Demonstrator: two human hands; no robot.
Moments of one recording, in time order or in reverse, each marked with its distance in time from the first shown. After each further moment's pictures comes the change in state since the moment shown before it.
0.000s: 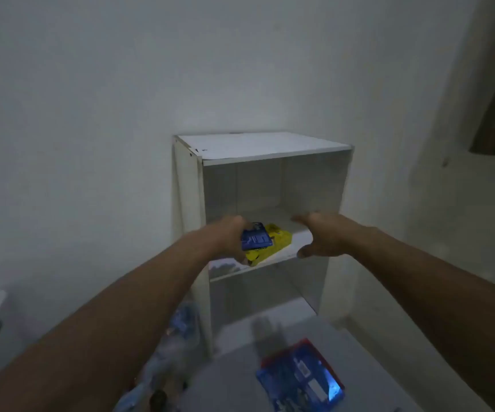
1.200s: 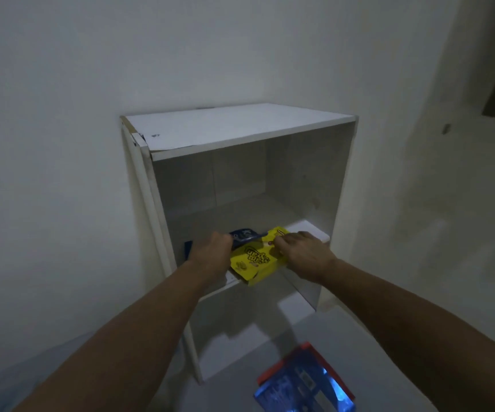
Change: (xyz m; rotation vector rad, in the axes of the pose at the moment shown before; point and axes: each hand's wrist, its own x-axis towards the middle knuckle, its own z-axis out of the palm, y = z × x) left_hand 0.089 -0.030 0.078 0.126 0.060 -0.158; right_hand 0.099 0.045 0.140 -0.237 0.152 -0.179
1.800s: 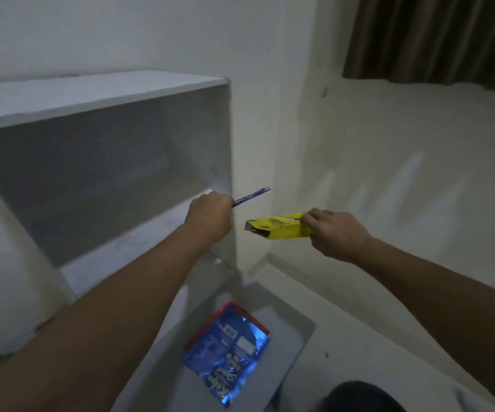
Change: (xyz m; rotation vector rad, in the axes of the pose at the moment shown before) left_hand -0.008 0.180 -0.012 -0.065 0.141 0.368; right_hand -0.232 0.093 -0.010 -0.120 0.066 0.356
